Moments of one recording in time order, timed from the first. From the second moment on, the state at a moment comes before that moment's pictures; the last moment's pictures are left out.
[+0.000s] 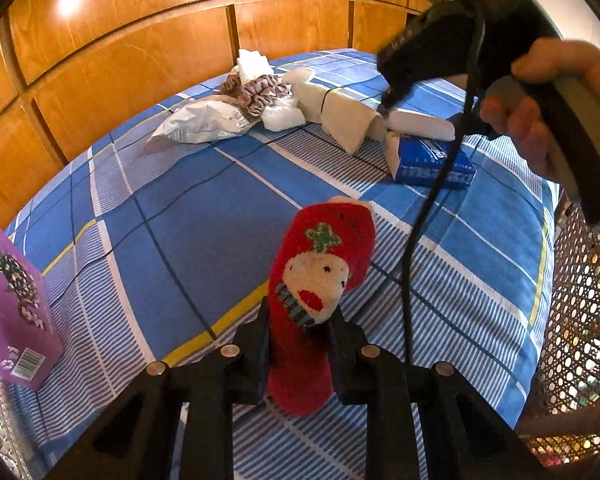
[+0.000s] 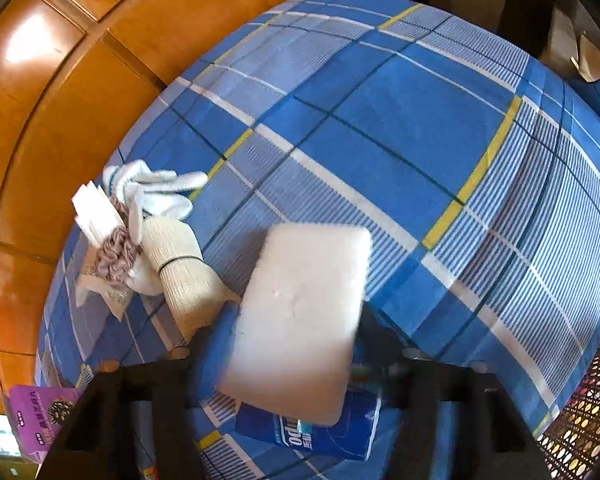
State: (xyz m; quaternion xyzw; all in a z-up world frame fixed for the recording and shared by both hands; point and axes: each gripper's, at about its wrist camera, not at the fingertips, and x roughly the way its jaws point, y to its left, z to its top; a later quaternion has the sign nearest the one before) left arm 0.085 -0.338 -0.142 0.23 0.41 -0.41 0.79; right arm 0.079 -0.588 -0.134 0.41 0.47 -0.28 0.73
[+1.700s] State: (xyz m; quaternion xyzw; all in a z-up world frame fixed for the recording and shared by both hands) left arm 0.139 0.104 -0.097 -0.06 0.42 0.12 0.90; right arm 0.119 -0.523 -0.081 0.15 0.44 -0.28 0.84
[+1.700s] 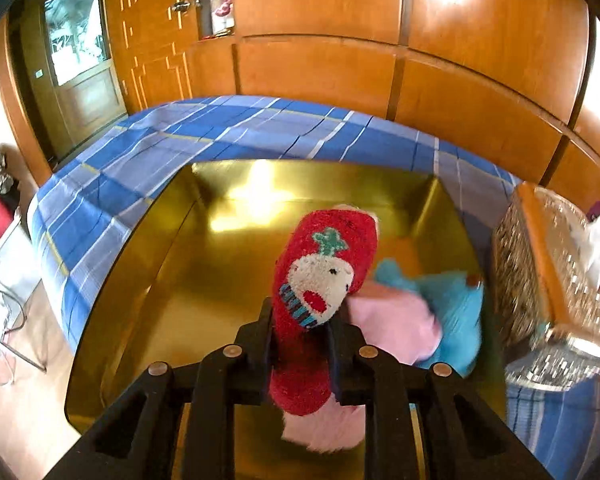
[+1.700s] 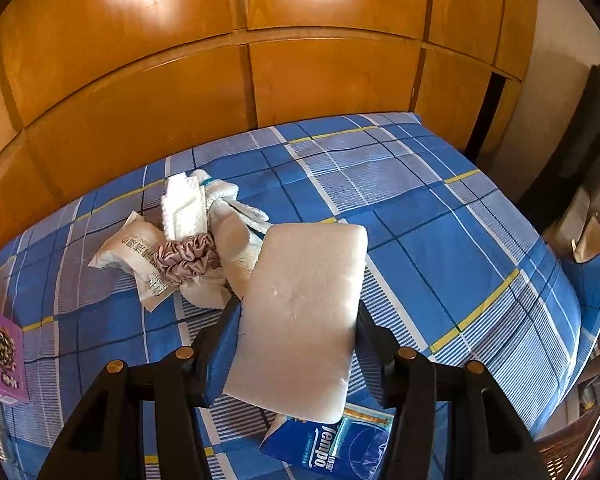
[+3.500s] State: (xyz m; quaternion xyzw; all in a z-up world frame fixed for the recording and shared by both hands) left arm 0.047 0.195 -0.054 -0.10 0.33 0.20 0.92; right arm 0.123 0.051 -0.060 -0.25 0.38 0.27 0.85
